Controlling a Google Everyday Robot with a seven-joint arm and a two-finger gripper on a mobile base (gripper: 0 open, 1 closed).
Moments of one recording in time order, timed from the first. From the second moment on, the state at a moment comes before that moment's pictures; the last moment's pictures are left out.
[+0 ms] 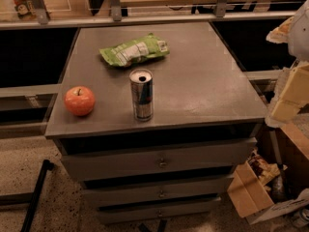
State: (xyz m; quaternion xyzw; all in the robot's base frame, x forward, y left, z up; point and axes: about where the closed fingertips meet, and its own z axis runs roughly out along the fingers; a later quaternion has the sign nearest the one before) arm 0.438 -0.214 0.987 -0.60 0.78 -0.05 0.18
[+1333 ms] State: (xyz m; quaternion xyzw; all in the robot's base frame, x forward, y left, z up) arm 0.505 -0.112 1.004 -0.69 0.70 -0.05 0.19
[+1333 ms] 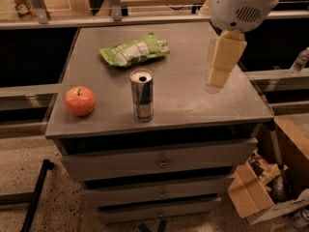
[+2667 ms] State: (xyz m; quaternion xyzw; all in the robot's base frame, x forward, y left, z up) arm 0.524 0.095 0.943 -0.80 0.57 0.04 0.17
